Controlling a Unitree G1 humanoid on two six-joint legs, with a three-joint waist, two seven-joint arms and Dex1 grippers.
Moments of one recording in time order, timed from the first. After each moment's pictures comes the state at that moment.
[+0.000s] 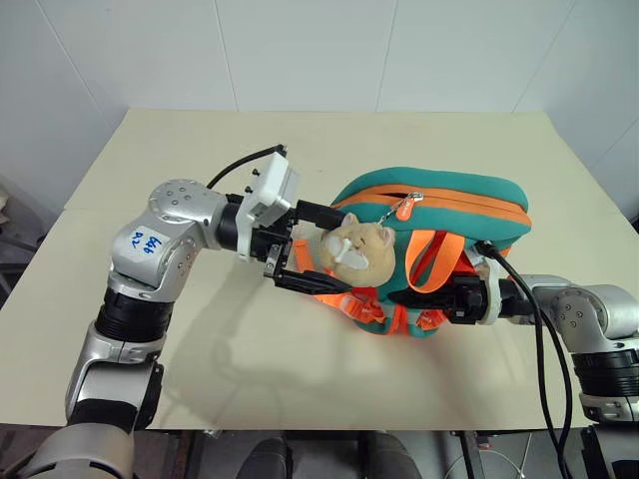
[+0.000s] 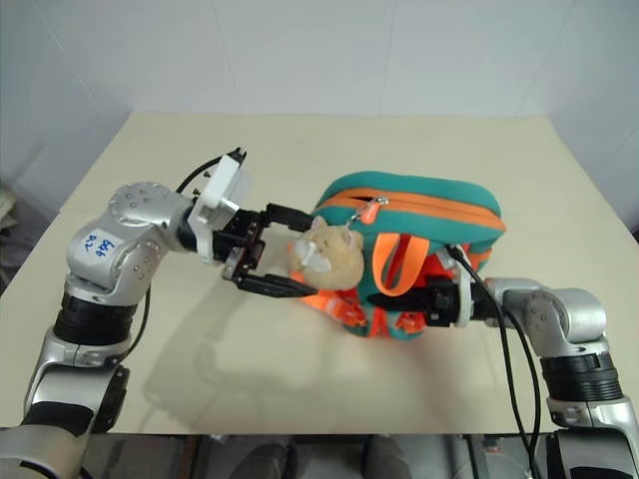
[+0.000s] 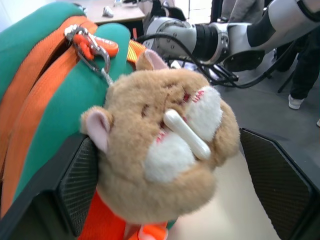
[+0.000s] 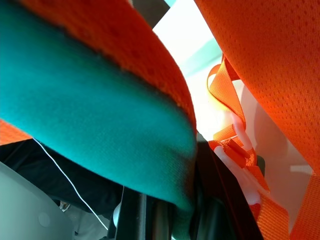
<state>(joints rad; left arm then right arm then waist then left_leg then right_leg) -0.88 0.54 -0.12 -0.10 -0.52 0.57 -1.28 -0.52 -0.73 -0.04 0.00 0.85 1.08 1.19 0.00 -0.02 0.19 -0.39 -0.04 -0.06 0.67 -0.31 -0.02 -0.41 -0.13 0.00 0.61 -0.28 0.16</state>
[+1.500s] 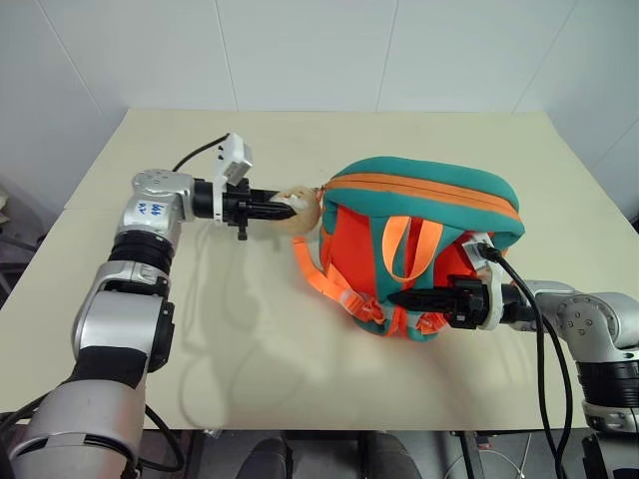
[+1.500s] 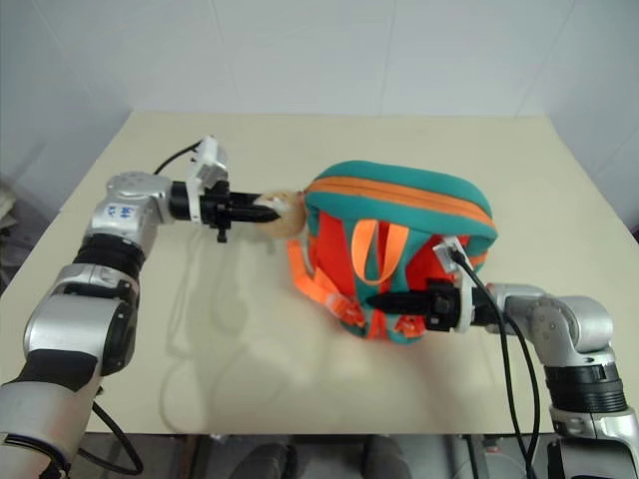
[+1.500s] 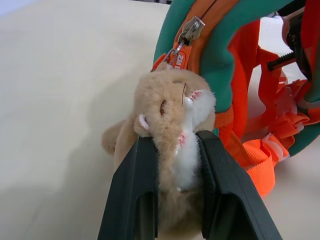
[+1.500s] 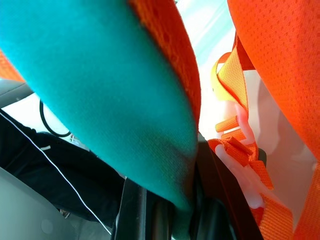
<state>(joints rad) -1.23 0.49 -0.08 1.07 -0.19 0.06 -1.37 -0.46 -0.72 -0.10 -0.07 0.92 1.12 1.11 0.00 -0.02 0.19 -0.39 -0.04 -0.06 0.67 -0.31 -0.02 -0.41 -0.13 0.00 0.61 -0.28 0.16</state>
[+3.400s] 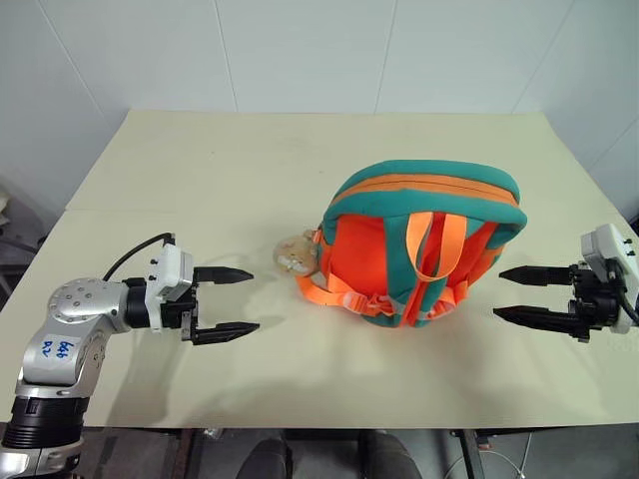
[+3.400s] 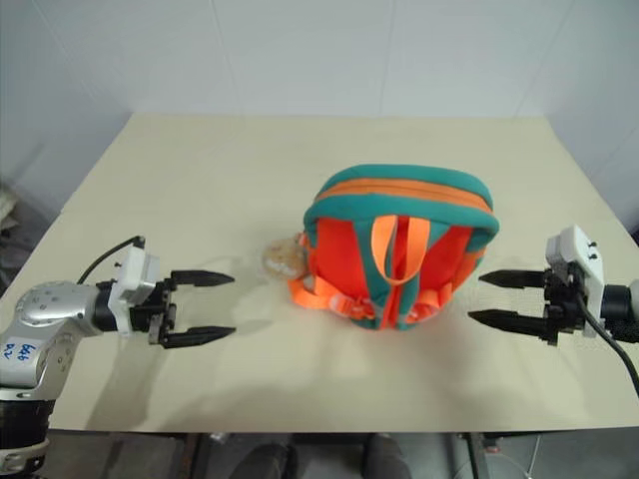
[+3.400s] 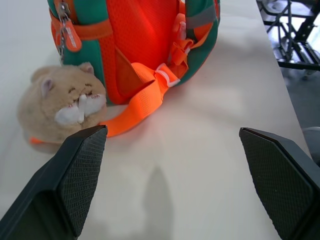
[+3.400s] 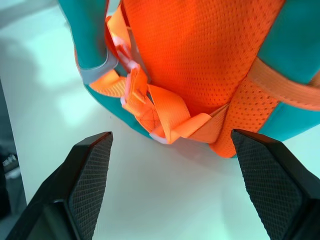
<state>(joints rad) -0.26 0.75 0.19 -0.16 -0.47 0.32 -1.24 -0.23 -1.10 -0.31 0.06 0.55 0.41 1.41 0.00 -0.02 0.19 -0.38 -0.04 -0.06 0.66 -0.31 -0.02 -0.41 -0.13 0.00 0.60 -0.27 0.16</state>
